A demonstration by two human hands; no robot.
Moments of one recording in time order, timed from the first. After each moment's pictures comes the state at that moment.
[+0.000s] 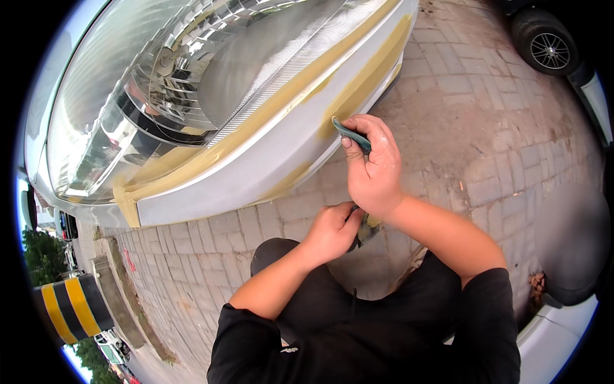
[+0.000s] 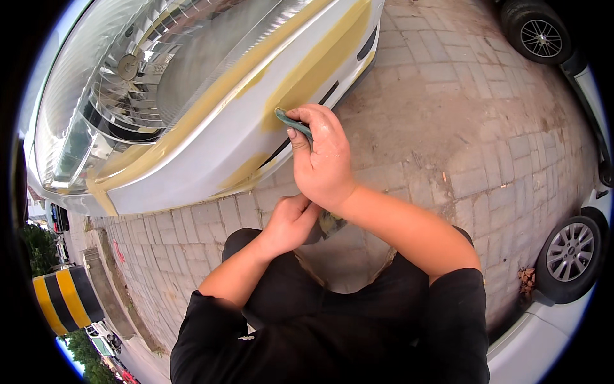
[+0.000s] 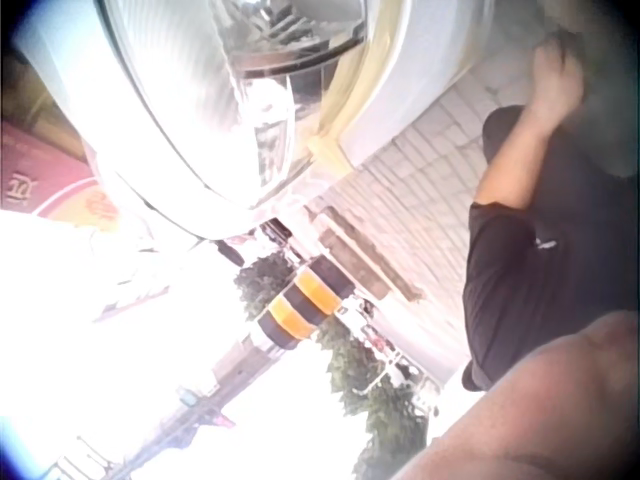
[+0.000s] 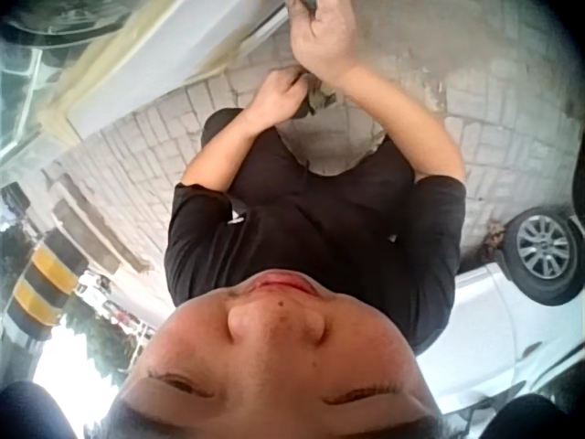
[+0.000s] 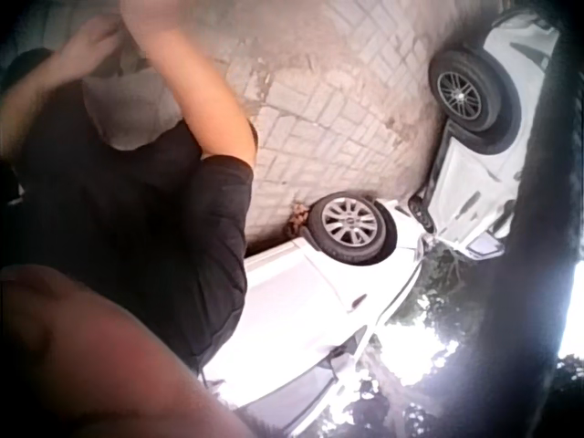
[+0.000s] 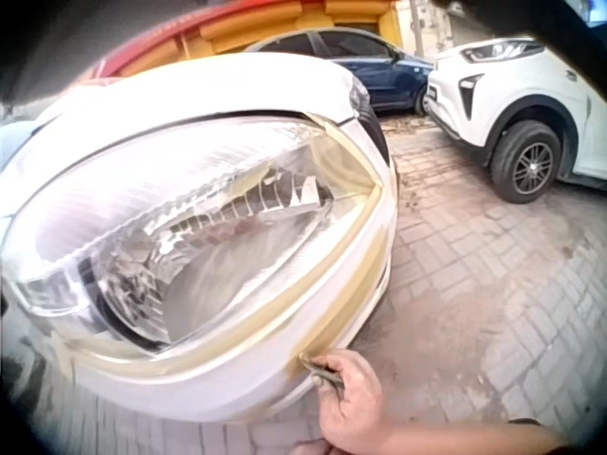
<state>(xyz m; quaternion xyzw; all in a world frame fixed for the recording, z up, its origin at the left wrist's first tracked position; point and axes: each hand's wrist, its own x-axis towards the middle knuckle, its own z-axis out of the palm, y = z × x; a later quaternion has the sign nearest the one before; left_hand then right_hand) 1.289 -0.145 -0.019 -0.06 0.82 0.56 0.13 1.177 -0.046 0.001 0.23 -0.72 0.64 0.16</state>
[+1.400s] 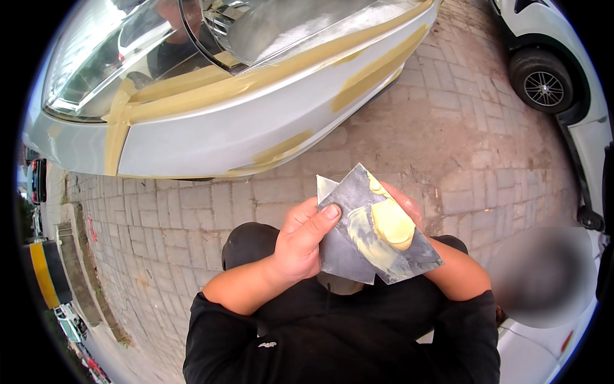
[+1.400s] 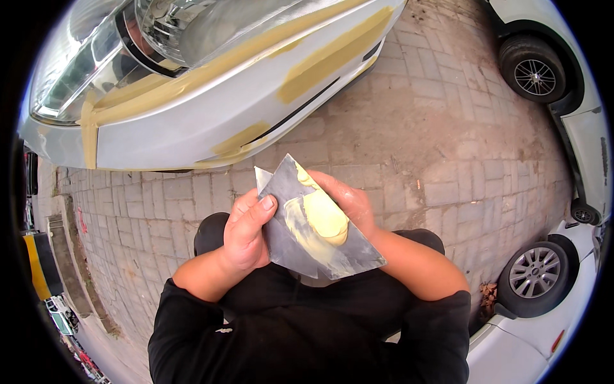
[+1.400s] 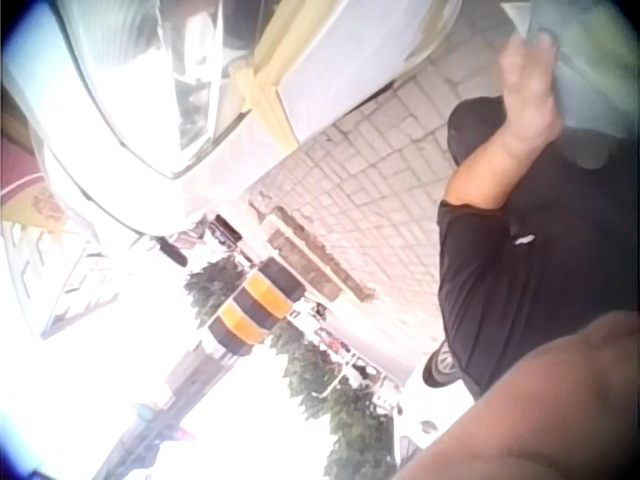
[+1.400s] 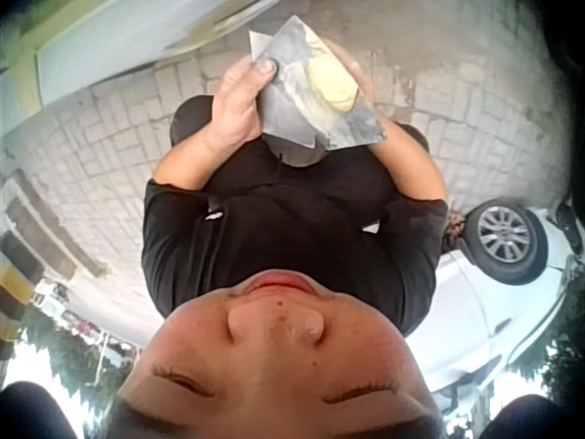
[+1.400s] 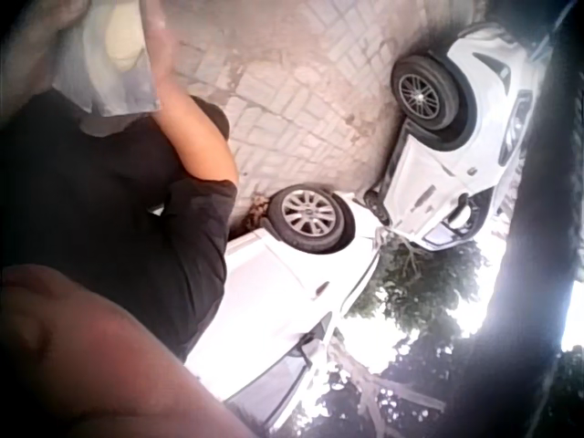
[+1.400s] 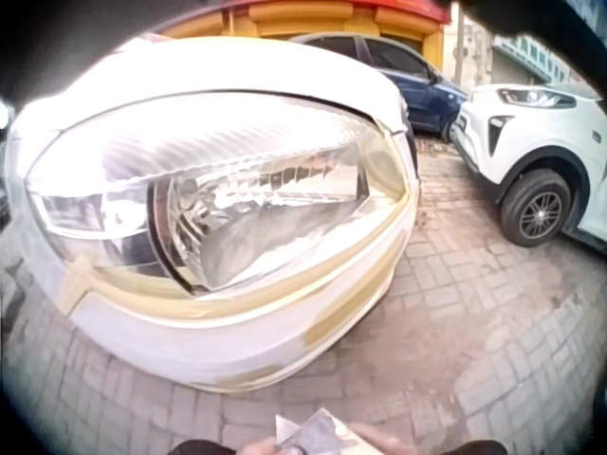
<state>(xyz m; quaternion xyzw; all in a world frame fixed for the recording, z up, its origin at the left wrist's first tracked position) 1.345 -0.141 0.036 -0.05 0.33 0.94 0.07 1.262 0.044 0.019 0.13 -0.55 0.75 -0.33</state>
